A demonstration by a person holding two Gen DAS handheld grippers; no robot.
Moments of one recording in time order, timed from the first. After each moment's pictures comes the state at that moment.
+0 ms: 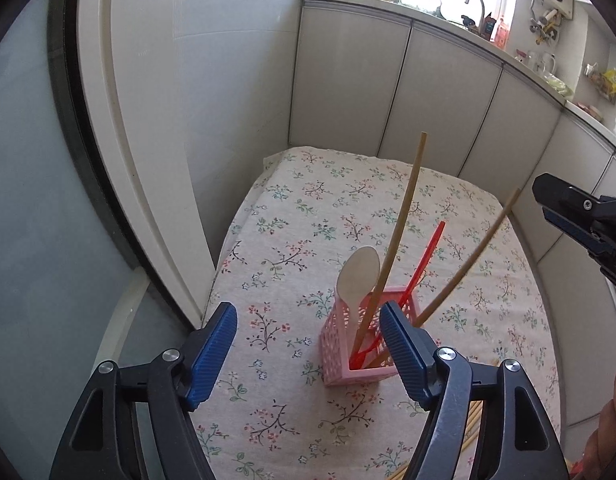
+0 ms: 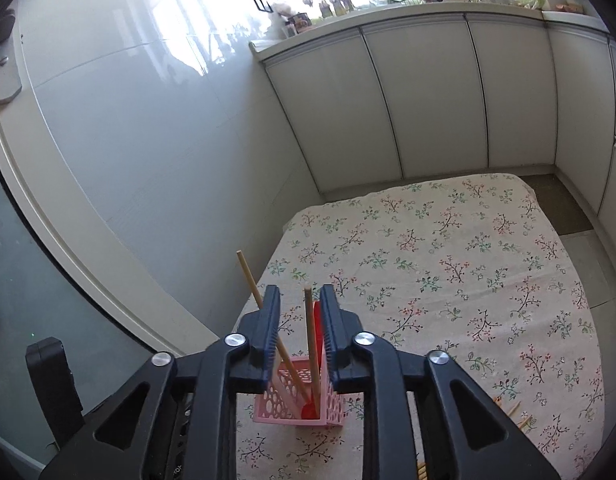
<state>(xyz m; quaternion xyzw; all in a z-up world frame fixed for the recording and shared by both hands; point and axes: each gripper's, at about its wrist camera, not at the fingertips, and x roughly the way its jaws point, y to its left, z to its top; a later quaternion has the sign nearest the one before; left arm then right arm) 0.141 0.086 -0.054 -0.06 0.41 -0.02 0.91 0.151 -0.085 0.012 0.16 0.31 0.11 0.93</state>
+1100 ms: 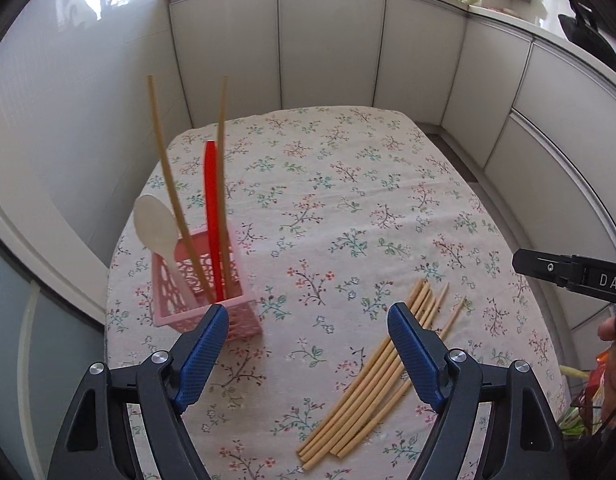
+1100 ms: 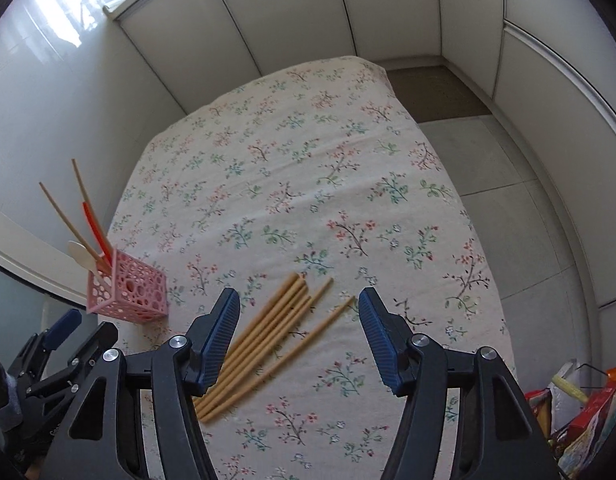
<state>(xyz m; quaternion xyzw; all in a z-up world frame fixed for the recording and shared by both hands) 0.107 -0.051 -0.076 0.07 0.44 -0.15 0.88 0.073 -0.262 -0.078 0.19 0.49 -0.05 0.85</state>
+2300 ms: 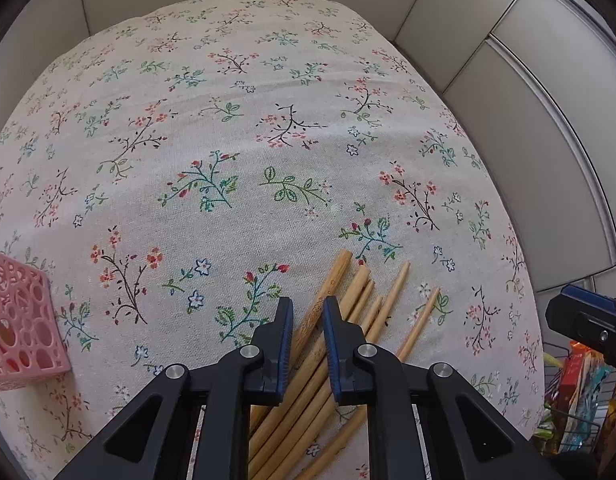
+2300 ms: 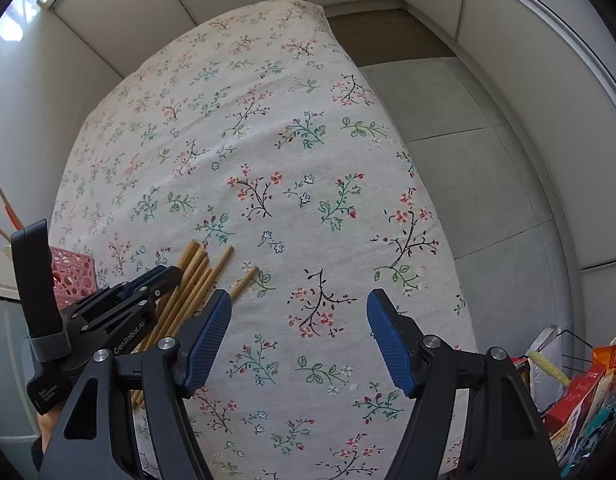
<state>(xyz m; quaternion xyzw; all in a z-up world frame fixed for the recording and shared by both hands) 0.174 -0.152 -0.195 0.04 0.58 -0.24 0.78 0.078 -0.317 -0.128 0.21 0.57 -0.09 0.79</state>
